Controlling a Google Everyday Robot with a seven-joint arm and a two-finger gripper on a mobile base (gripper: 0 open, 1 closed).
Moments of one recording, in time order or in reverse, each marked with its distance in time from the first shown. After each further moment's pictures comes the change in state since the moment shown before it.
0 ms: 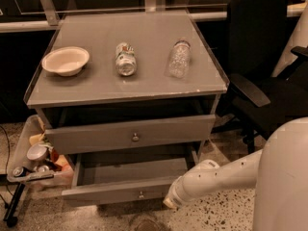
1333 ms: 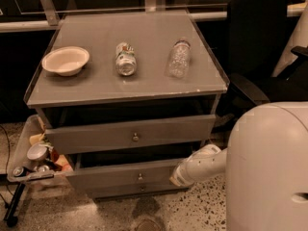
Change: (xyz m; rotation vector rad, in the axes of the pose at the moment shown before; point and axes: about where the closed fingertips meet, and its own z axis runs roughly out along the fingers) arm -0.026 -0.090 -0.014 0.171 -0.052 0.087
